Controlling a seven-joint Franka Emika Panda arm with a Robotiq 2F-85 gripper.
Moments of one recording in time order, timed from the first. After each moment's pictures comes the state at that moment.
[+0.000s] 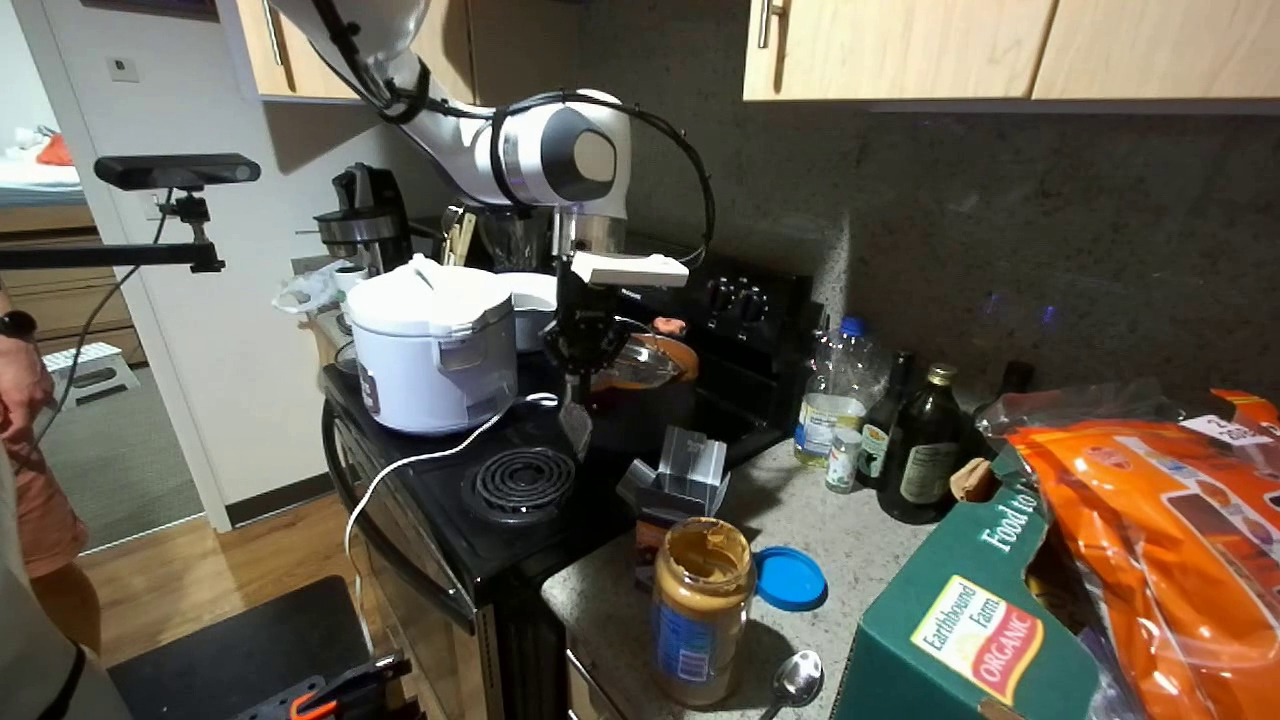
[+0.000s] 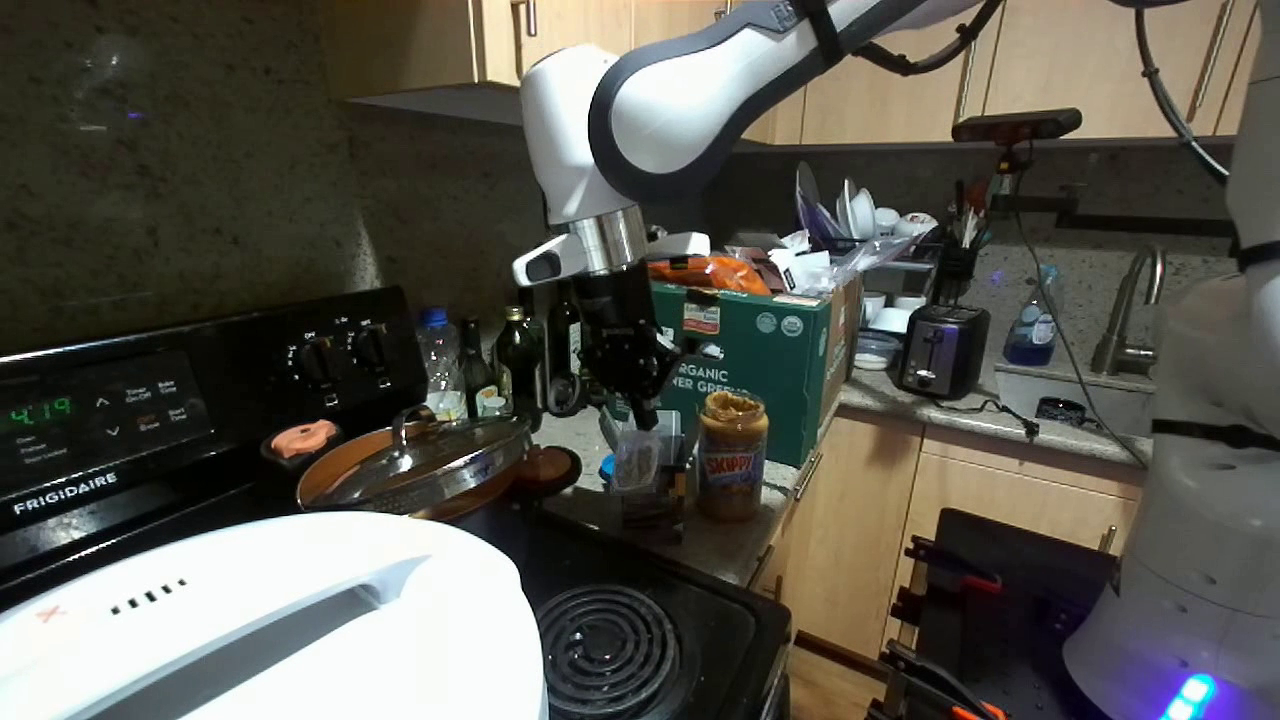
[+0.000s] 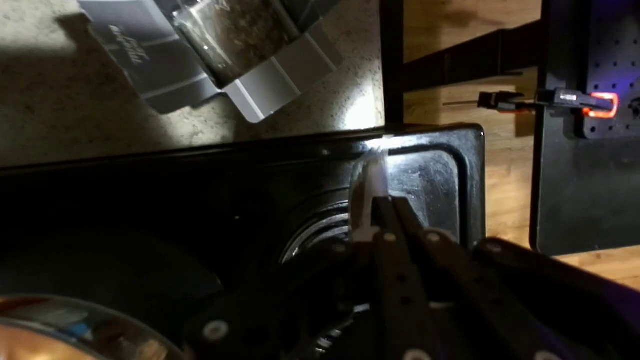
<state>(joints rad) 0.15 0.11 0.16 -2.06 -0.12 1.95 -1.16</state>
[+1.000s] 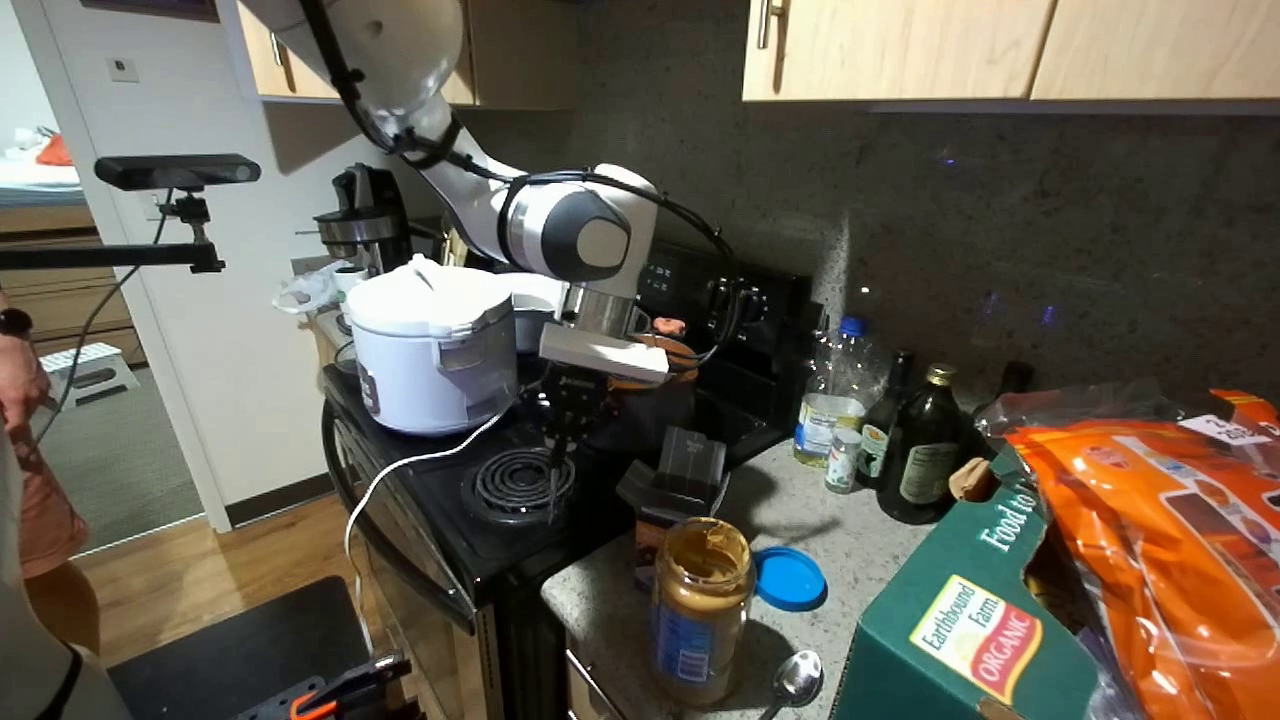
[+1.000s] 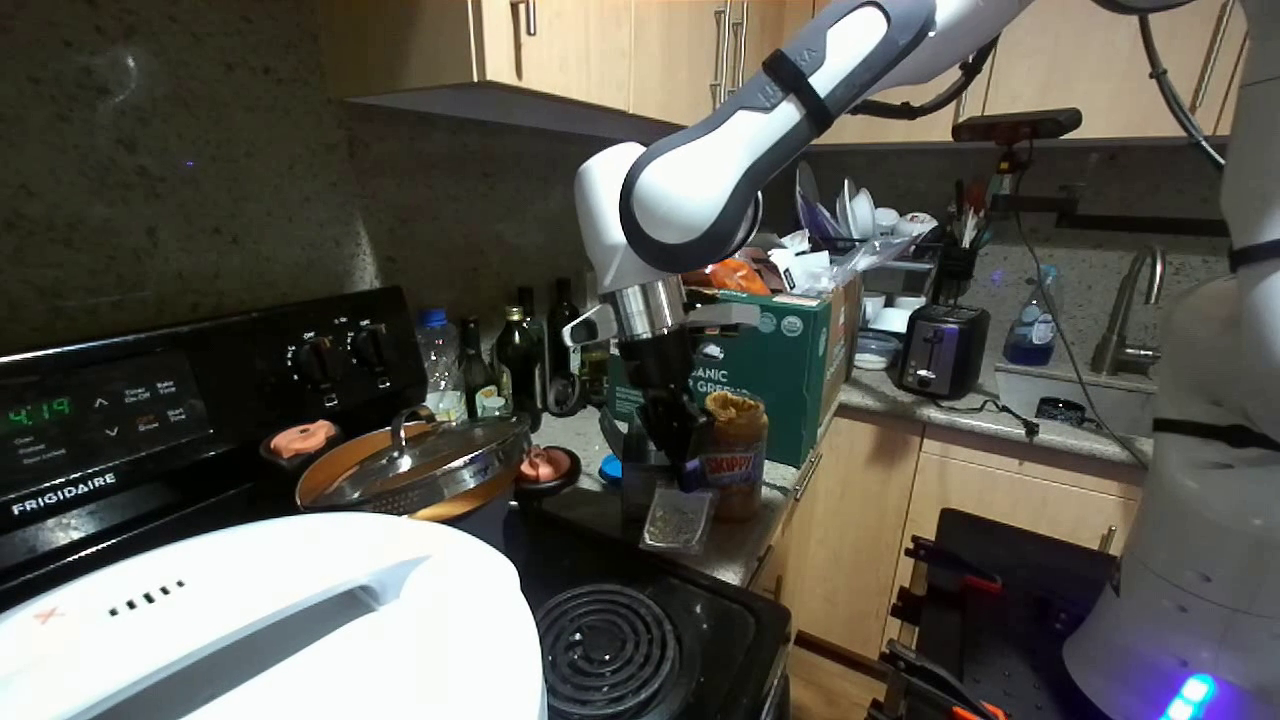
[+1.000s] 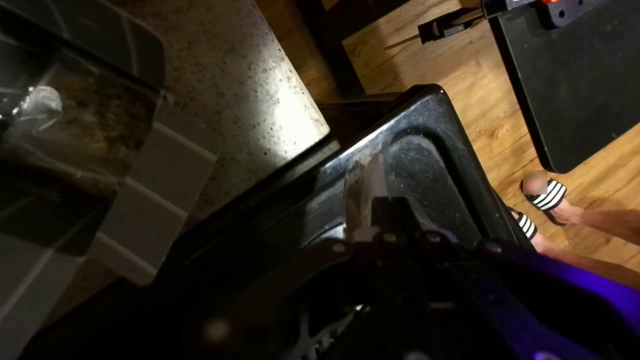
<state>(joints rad) 0.10 0.13 0.13 -2.23 0.05 2.06 -0.87</state>
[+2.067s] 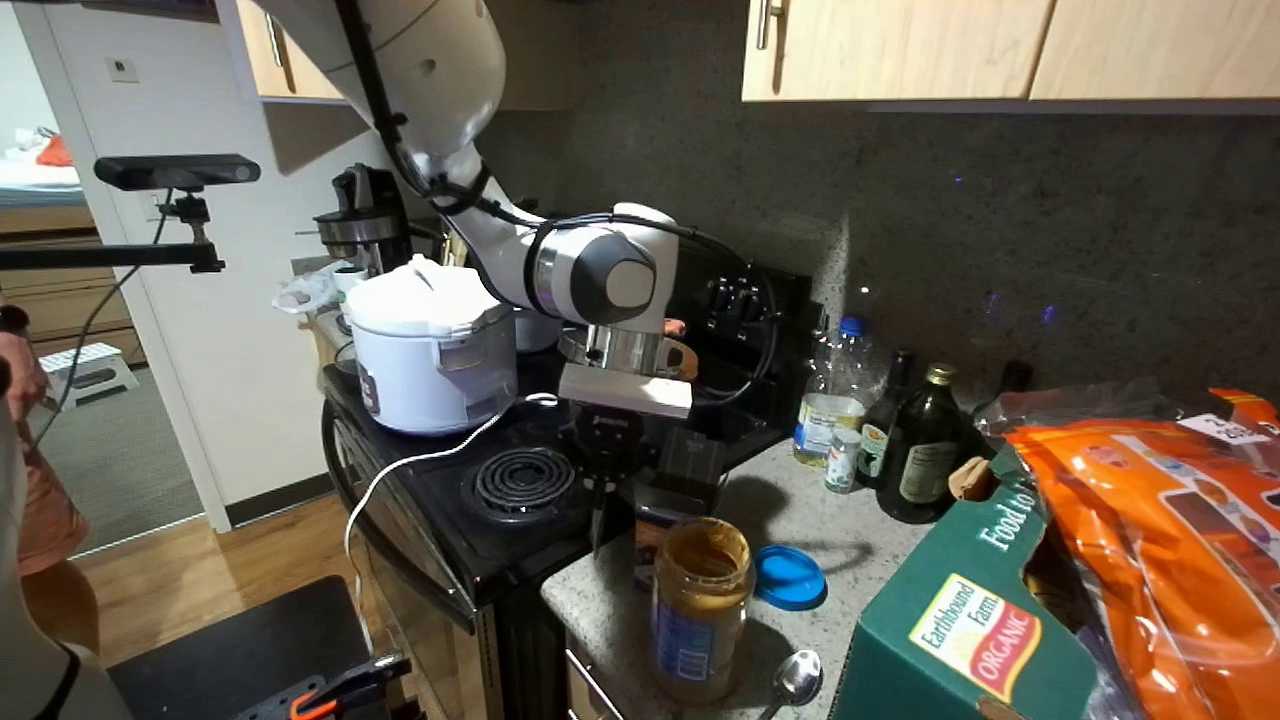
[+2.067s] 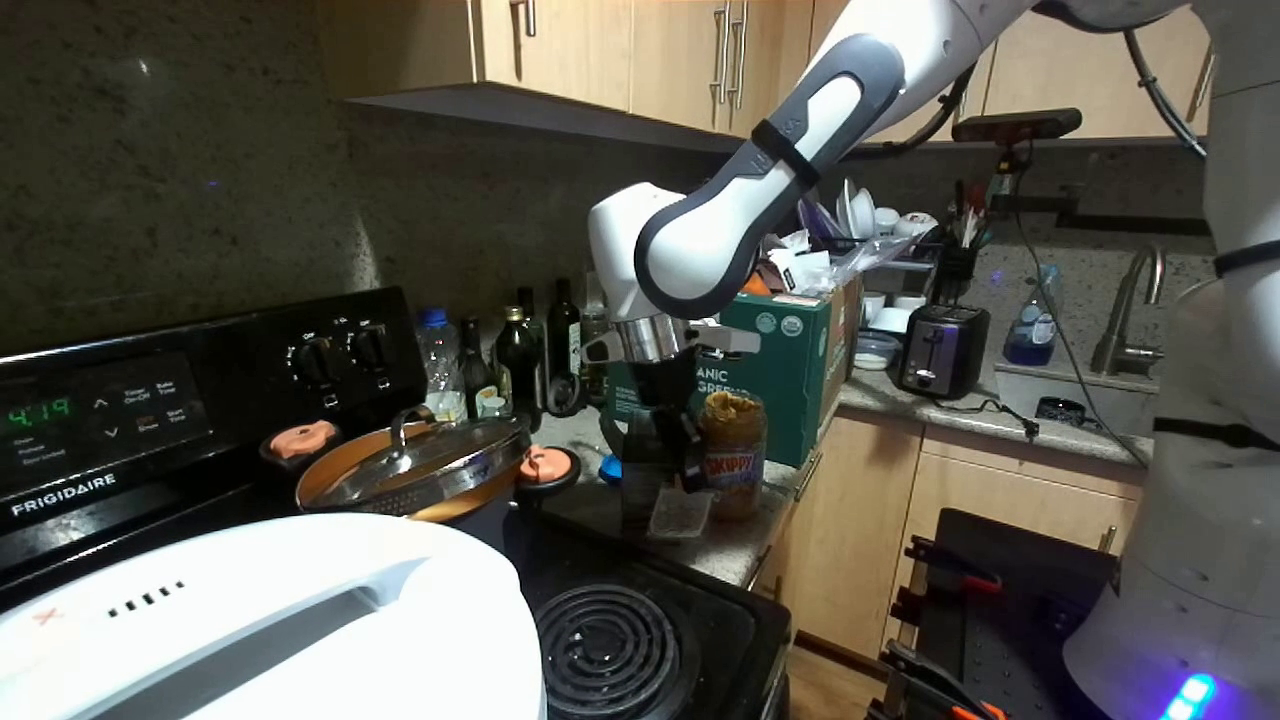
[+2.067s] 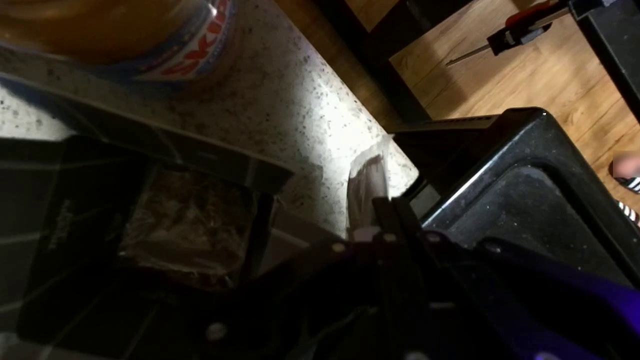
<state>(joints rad) 0.07 0.20 0.09 -2.24 -0.08 2.19 -0.68</state>
